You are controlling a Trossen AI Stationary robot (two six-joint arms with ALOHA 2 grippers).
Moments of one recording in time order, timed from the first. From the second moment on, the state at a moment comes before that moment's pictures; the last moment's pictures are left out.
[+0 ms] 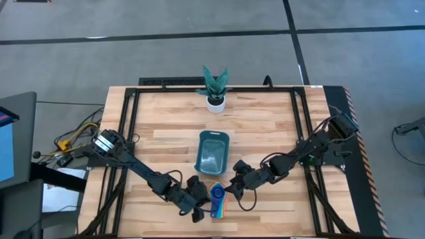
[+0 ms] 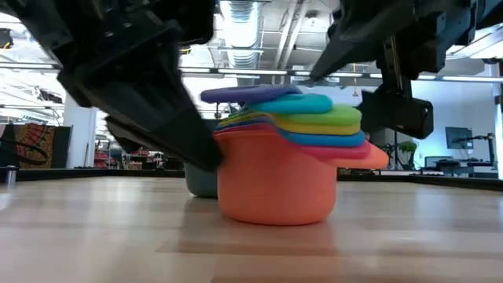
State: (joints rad) left arm -0.58 1.91 1.01 0.26 -0.40 -0.73; right arm 0.48 1.66 0.83 0.16 0.23 1.18
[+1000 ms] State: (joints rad) left arm -0.50 1.93 1.06 0.25 -0.31 -0.63; right arm 0.43 1.81 0.85 0.25 0.10 1.15
